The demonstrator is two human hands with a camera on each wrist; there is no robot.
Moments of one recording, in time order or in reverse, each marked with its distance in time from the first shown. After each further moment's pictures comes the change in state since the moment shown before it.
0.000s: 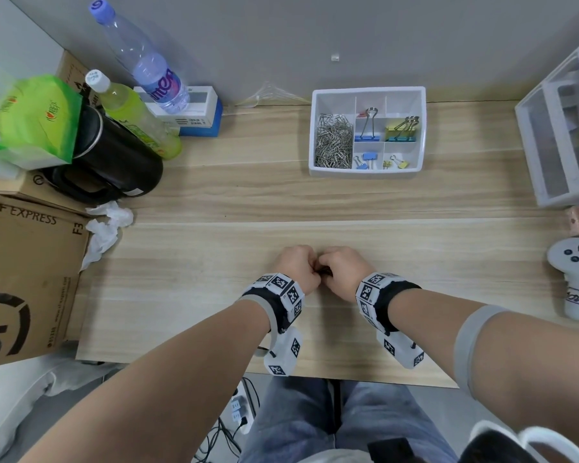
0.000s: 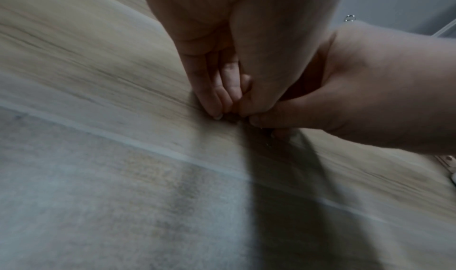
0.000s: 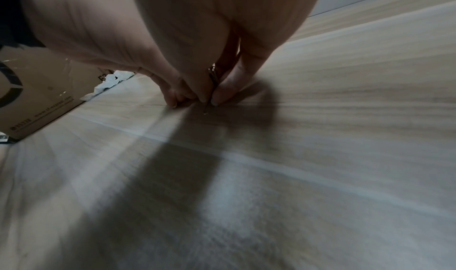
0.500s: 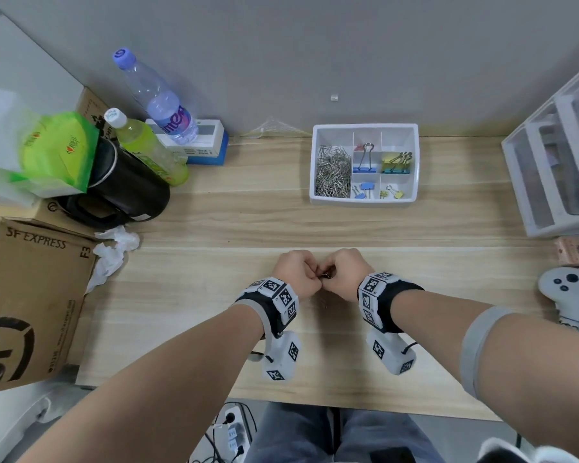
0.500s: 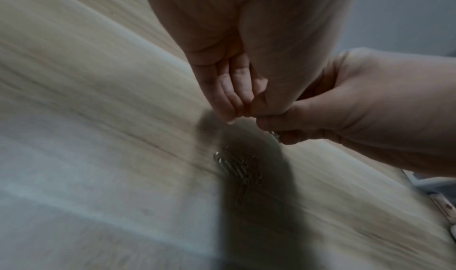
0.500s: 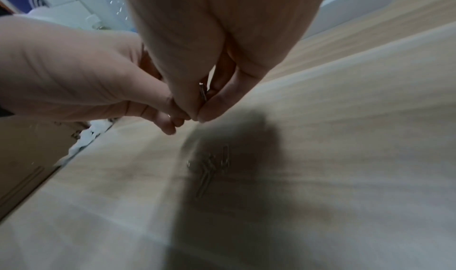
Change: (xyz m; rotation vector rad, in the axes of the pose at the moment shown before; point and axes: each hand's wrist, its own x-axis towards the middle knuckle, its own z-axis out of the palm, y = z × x) left_hand 0.014 0.011 -0.031 -0.198 0.042 -0.014; right_hand 0.015 -0.010 -0.044 0.256 0.063 0.166
